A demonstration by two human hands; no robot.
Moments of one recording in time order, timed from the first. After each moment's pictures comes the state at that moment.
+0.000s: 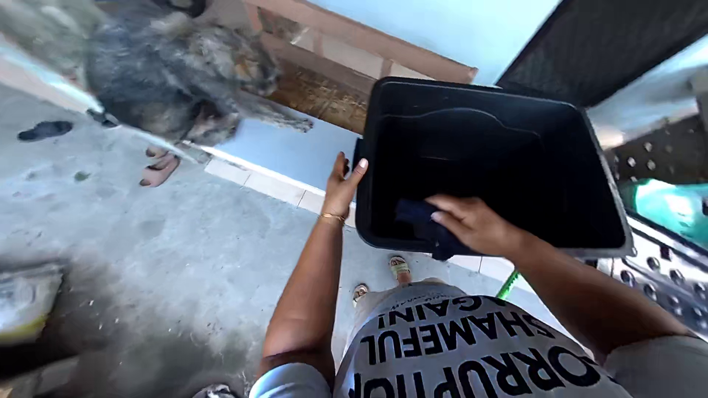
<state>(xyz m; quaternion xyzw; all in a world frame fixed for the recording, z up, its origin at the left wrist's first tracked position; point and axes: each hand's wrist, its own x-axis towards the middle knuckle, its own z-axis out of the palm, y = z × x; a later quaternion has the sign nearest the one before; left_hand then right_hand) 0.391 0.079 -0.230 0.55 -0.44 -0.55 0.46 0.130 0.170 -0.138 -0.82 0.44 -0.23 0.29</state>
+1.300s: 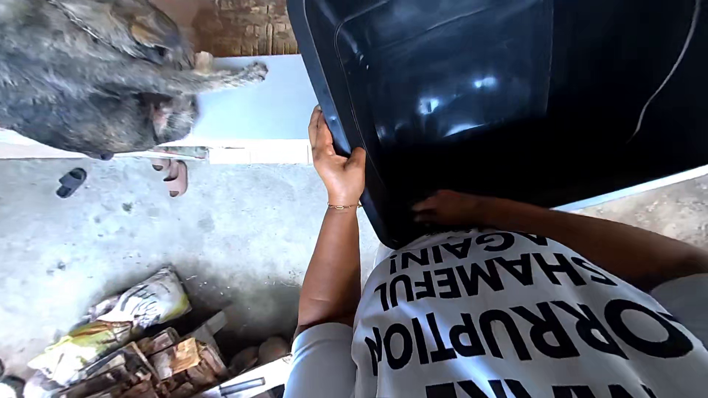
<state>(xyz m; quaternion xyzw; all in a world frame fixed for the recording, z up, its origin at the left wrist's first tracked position) 0.382 0.157 -0.237 0.47 -0.66 -0.32 0.49 0.177 0.274 -0.266 -0.70 0.46 0.00 0.54</state>
